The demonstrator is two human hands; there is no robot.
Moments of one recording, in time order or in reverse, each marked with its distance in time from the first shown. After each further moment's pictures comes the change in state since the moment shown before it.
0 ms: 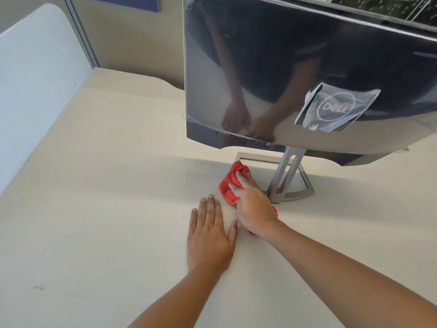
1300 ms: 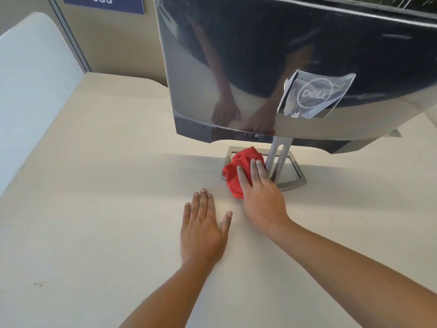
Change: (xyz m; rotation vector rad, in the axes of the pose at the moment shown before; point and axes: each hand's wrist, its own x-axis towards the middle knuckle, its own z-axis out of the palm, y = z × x) left_hand -0.002 0.003 -0.007 0.010 -0.057 -0.016; right_hand -0.024 0.025 -0.007 -0.451 0.138 0.002
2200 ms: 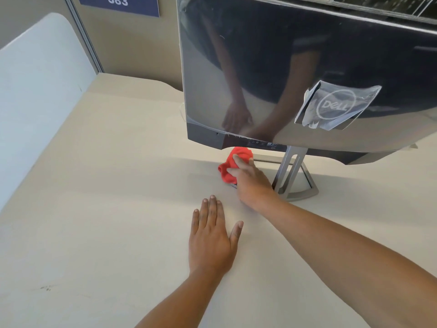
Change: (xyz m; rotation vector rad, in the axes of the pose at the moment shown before) left_hand 0.001 0.000 -0.001 -0.018 -0.040 -0.004; right_hand 0.077 -0.022 -0.007 0.244 -0.194 -0.009
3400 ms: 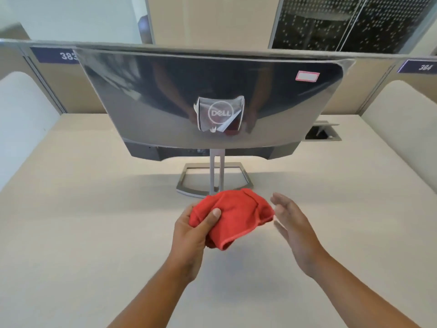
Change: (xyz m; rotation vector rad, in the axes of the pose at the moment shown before) left_hand -0.057 0.132 -0.064 -1.599 -0.115 -0.150; right_hand -0.249 0.134 -0.060 1.476 0.225 0.371
